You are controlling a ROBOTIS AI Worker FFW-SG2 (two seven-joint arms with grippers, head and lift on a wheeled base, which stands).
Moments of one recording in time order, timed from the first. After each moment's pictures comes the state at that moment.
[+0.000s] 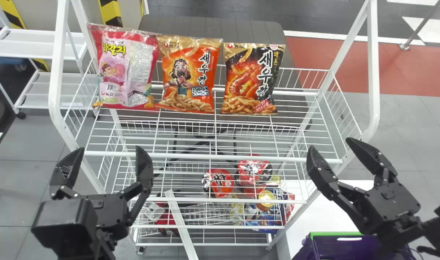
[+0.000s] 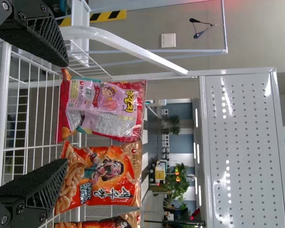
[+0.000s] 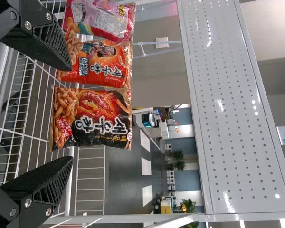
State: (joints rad) left arm 0.69 0.19 -0.31 -2.22 -0.08 0.03 0.45; right arm 0.73 0.00 -0.23 -2.29 -0.22 0.08 0.47
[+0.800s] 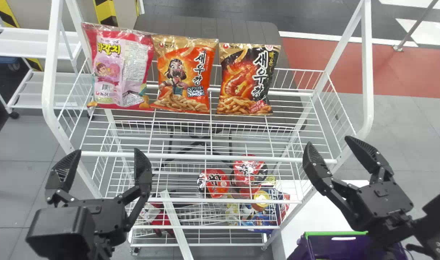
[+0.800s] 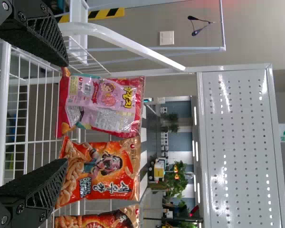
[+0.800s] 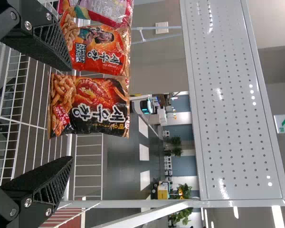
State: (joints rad) left arm 0.70 0.20 -0.33 -2.23 -0.10 0.02 0.46; right arm 0.74 0.00 -0.20 -2.29 -0.19 0.06 0.39
